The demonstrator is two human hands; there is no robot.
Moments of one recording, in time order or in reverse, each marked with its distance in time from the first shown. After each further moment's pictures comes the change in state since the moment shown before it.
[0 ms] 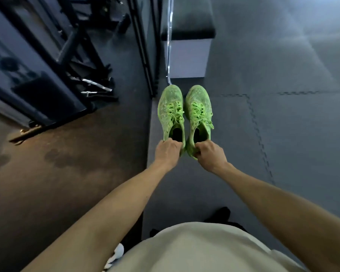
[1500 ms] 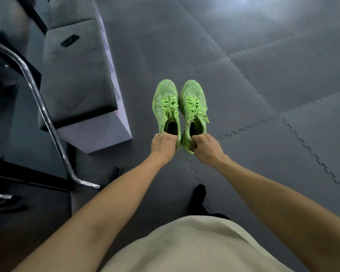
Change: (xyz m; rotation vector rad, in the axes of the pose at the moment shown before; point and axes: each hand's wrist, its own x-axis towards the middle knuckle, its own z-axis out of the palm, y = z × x) left_hand 0.828 0.361 -0.151 0.083 0.018 0.248; right_hand 0.543 0.558 -0.385 0.103 0.178 0.234
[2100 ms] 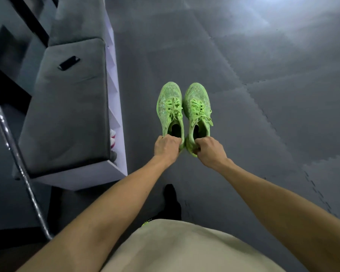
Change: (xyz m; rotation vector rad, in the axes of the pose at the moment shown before) left_hand 0.368 -0.090 -0.064 -0.068 0.046 -0.066; right_hand 0.388 0.034 -0.082 -0.067 -0.027 -0.054
